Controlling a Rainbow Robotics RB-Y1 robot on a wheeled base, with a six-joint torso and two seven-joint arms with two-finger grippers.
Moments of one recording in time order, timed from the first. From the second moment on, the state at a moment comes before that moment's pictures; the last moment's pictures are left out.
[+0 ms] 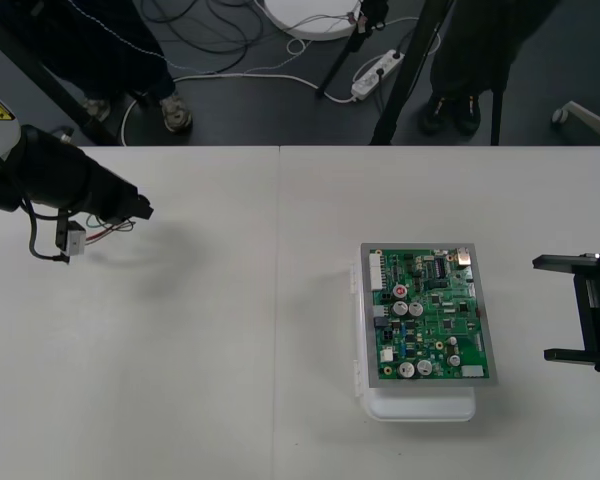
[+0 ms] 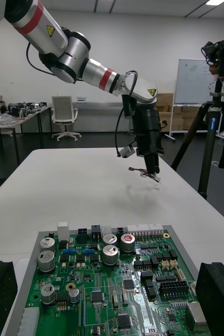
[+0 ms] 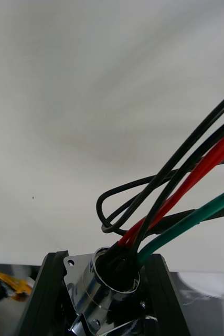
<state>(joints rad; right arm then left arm) -0.31 -1.19 0.76 -1.18 0.12 -1.56 0.89 -0.89 0.94 -0.77 -1.00 -1.43 -1.02 -2.15</state>
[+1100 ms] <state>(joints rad) -0.31 -1.19 0.76 -1.18 0.12 -1.56 0.89 -0.57 0.95 -0.19 -1.81 -1.72 -1.48 -1.09</state>
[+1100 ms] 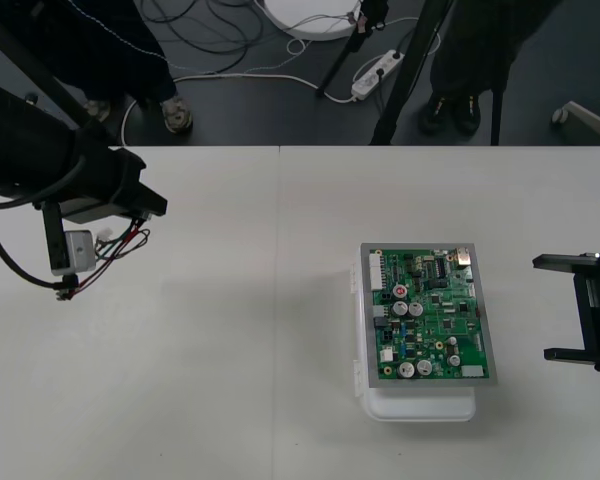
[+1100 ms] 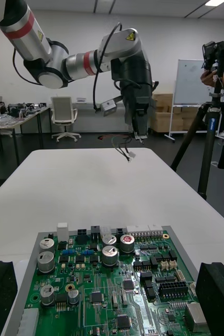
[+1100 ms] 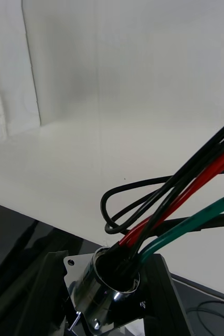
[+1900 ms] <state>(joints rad) -0.31 -1.19 0.76 -1.18 0.12 -1.56 0.89 -0.34 0.69 0.03 -2.22 -1.90 -1.54 -0.23</state>
